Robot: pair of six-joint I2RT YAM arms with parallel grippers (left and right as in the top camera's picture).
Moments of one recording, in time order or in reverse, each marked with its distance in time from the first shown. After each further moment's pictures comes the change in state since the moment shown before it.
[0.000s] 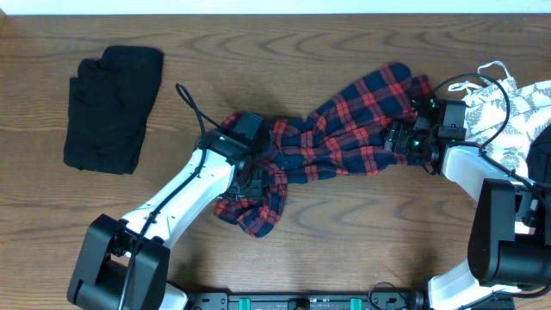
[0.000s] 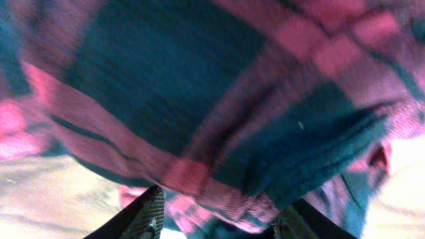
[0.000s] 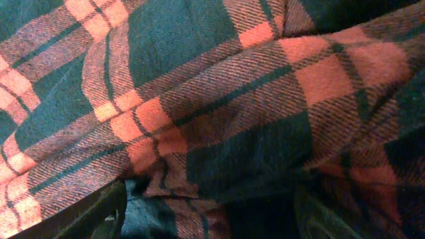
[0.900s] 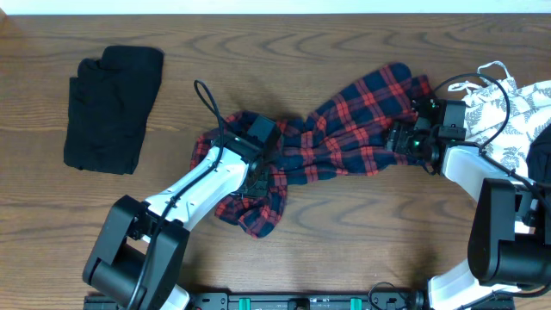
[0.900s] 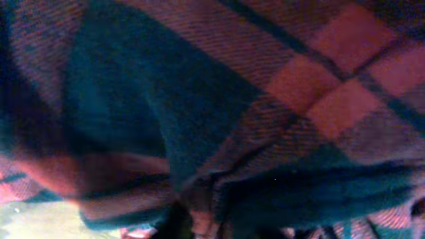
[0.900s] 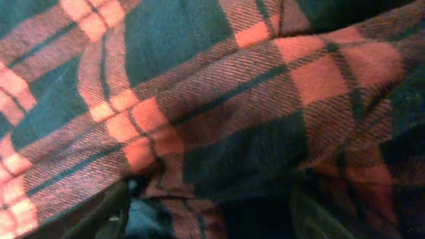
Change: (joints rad) left arm -0.048 0.090 0.000 0.058 -0.074 0.005; right arm -0.001 0.003 0.000 -0.002 0.012 -0.001
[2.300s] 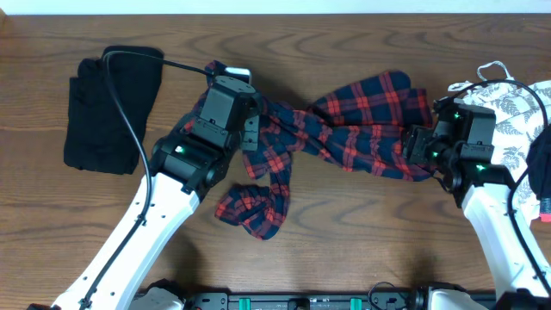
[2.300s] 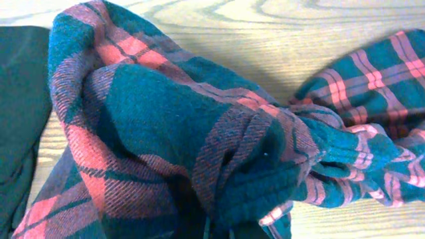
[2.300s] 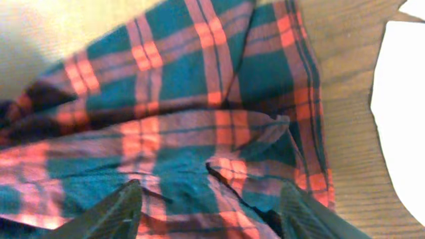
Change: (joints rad) left arm 0.054 -0.364 0.209 0.121 -0.126 0.130; right arm 0.003 -0.448 -0.053 -0.244 0.068 -0.037
